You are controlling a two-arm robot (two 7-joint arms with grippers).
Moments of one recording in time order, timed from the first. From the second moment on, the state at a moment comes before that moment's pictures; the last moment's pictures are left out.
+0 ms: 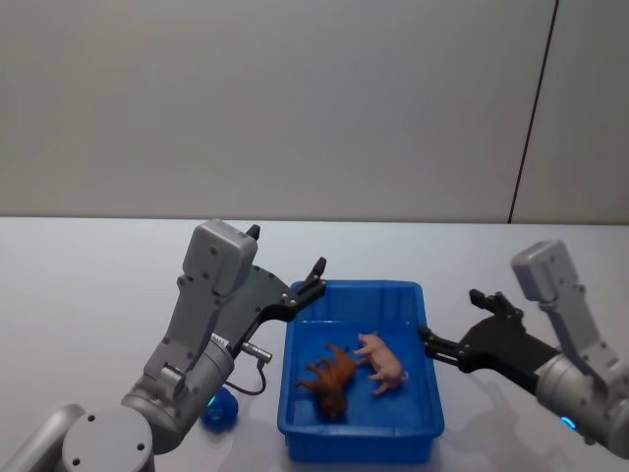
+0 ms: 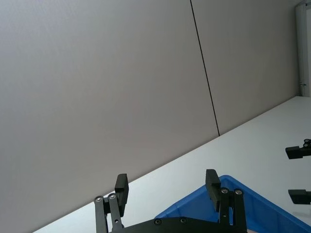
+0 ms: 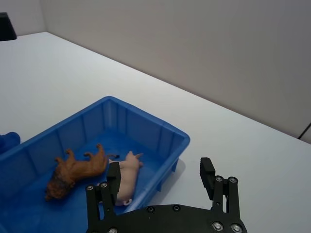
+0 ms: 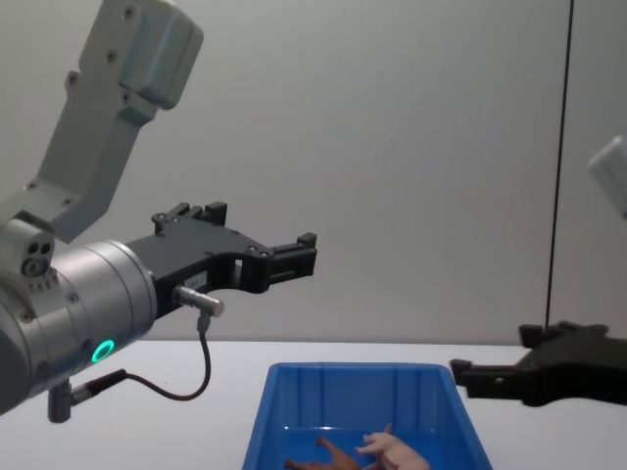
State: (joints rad) left arm -0.24 0.38 0.45 -1.63 -0.20 0.01 -0.01; right arm 0.20 0.28 -0.28 -1.50 0.12 0.21 0.35
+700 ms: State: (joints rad) left arm -0.22 0.39 0.45 -1.64 -0.20 0.04 0.00; right arm 0.20 0.33 -0.24 -1.49 0.16 0.17 0.35
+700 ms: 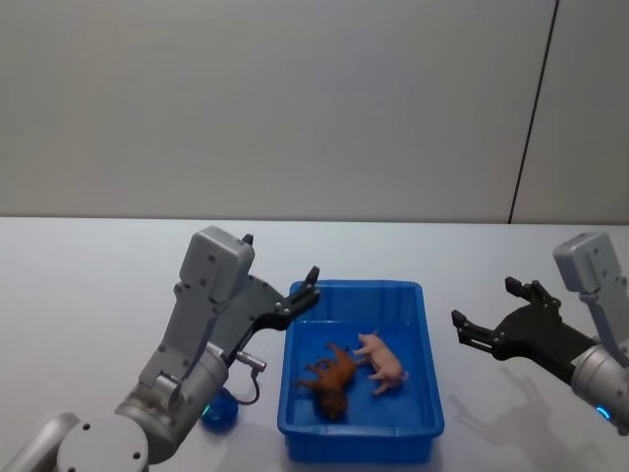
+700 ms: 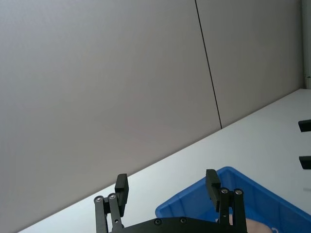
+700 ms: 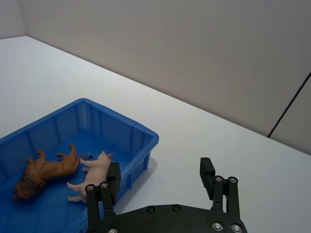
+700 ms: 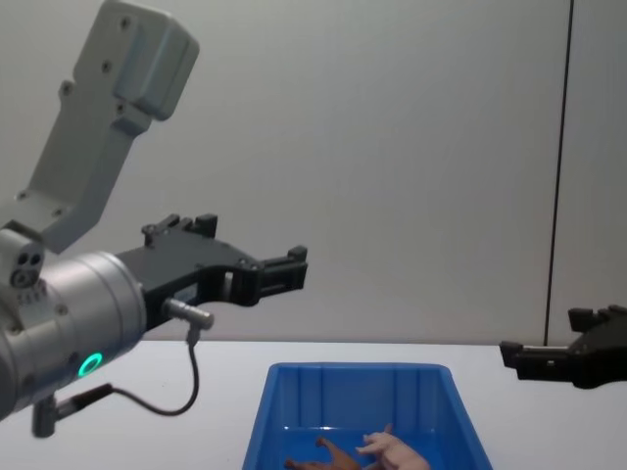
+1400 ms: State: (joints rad) left arm -0.09 0.48 0.44 -1.70 -0.28 0.13 0.07; right arm 0.20 0.34 -0.23 -1.49 0.16 0.16 0.35
